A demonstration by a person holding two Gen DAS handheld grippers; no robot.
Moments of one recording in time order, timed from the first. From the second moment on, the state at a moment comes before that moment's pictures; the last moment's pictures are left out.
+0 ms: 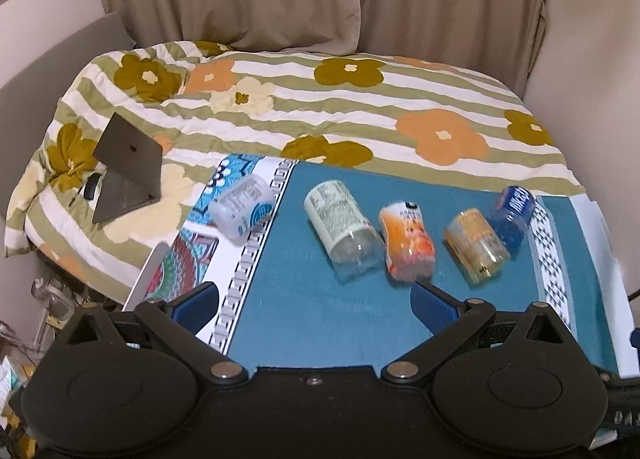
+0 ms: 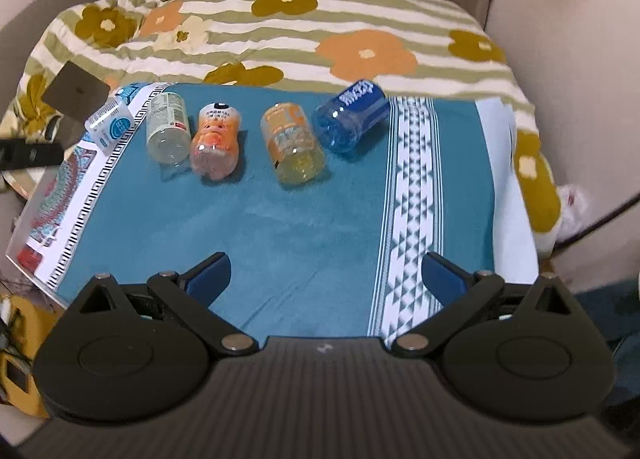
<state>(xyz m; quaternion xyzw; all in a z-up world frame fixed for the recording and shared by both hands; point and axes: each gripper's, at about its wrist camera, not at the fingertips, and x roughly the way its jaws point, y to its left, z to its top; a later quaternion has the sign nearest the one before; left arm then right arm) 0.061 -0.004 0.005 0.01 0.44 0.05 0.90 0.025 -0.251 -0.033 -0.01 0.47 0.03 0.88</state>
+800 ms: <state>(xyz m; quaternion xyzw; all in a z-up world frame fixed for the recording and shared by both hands) 0.235 0.023 -0.090 -0.05 0.56 0.00 0.83 0.122 -0.235 -0.096 0.05 0.55 -0.05 0.83</state>
